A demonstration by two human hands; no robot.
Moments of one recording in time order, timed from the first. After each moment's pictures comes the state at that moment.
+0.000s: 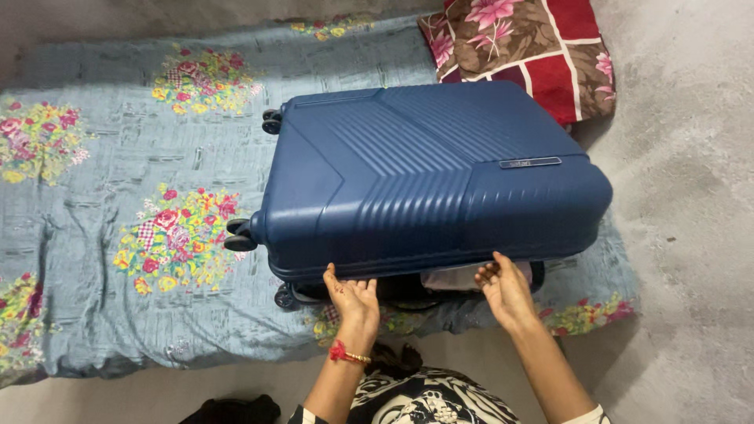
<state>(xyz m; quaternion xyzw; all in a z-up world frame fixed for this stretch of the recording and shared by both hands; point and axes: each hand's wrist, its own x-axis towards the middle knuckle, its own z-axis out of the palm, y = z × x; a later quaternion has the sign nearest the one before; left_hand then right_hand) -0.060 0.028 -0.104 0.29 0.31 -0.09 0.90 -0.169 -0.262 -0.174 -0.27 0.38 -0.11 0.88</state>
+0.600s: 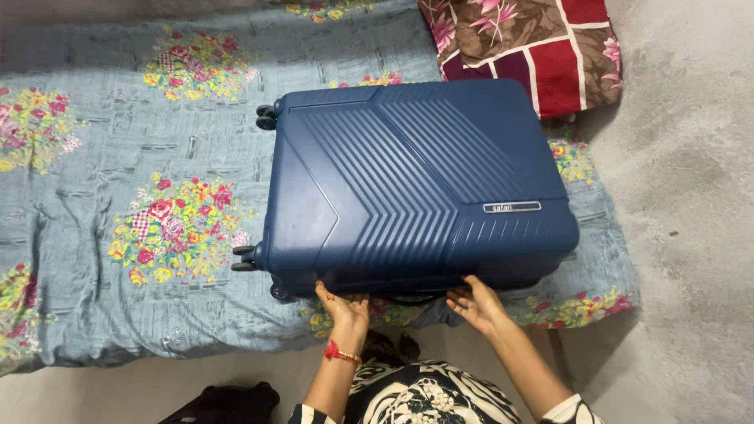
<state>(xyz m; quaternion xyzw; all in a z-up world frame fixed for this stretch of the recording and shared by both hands) -0.076 0.063 -0.169 0.31 0.44 -0.10 0.84 -0.188 -0.224 -0.249 -0.26 0.48 0.09 0.83</state>
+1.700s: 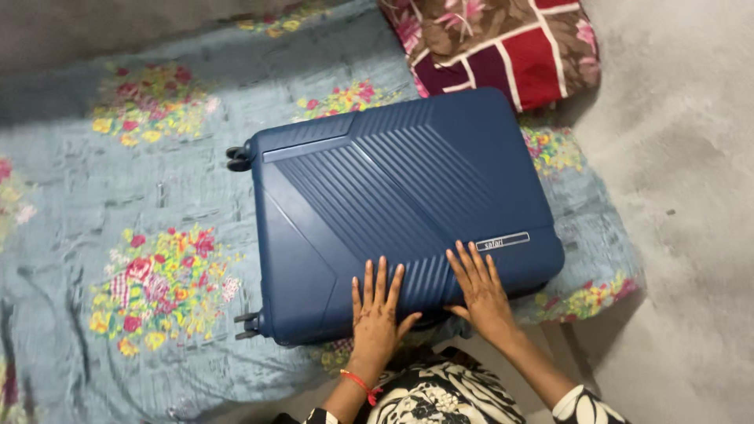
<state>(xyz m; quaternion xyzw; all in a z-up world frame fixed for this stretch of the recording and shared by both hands) -0.054 0.007 -0.026 0.92 -0.36 -0.05 0.14 -0.137 -0.204 -0.060 -0.98 0.07 0.00 0.20</state>
